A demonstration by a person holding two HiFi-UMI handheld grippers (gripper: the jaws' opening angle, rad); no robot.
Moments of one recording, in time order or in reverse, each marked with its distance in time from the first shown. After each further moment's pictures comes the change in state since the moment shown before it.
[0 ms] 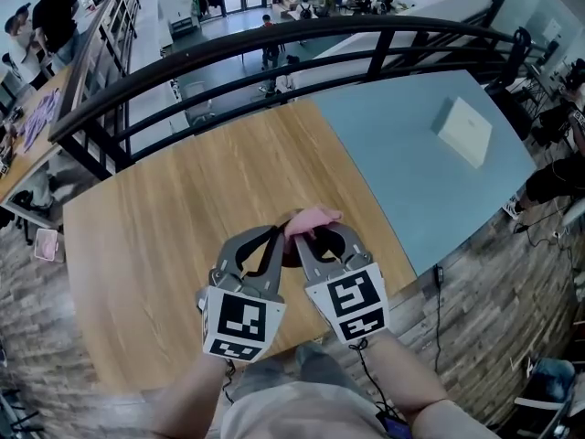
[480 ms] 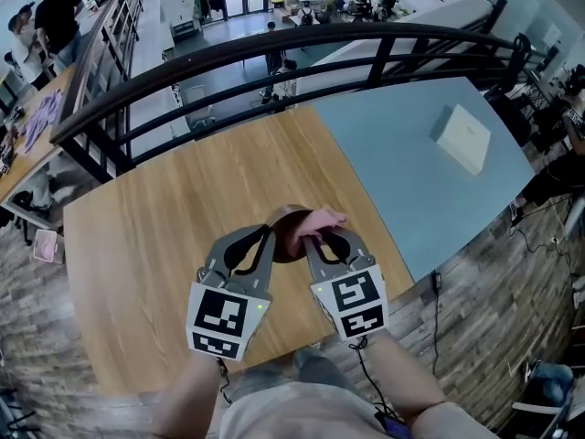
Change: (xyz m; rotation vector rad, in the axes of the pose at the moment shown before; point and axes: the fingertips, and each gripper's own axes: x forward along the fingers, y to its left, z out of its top) left arm -0.005 0.019 0.016 -0.138 -0.062 -0.010; right arm 0.000 -0.020 -0.014 0.022 0.055 -0.044
